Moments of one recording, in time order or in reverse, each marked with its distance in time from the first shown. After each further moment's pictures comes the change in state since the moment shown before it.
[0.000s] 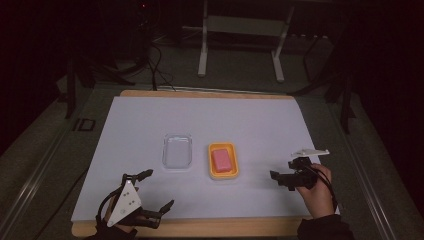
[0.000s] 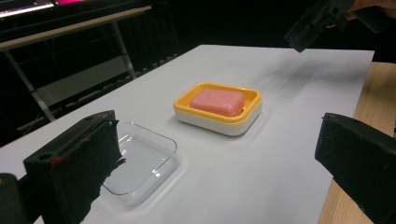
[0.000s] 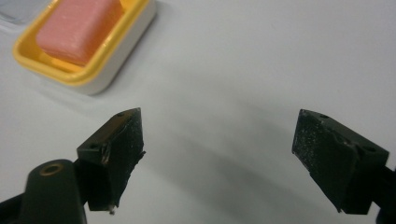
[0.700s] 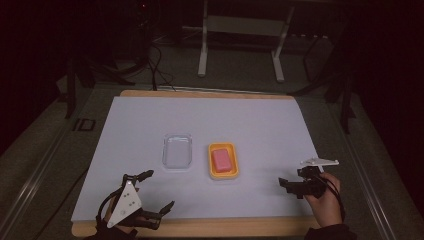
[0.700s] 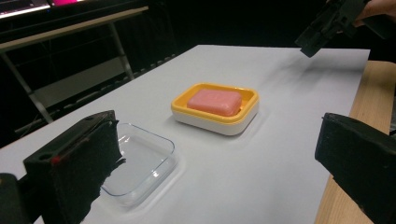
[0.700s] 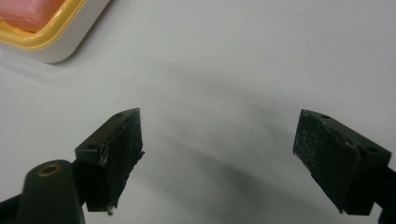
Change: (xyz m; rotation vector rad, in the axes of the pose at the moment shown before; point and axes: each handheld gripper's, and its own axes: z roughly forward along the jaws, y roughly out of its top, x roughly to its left) left arm -0.001 0.000 -0.001 -0.002 -0.013 0.009; right arm -0.017 -0.031 -0.004 0.001 -0.035 0.025
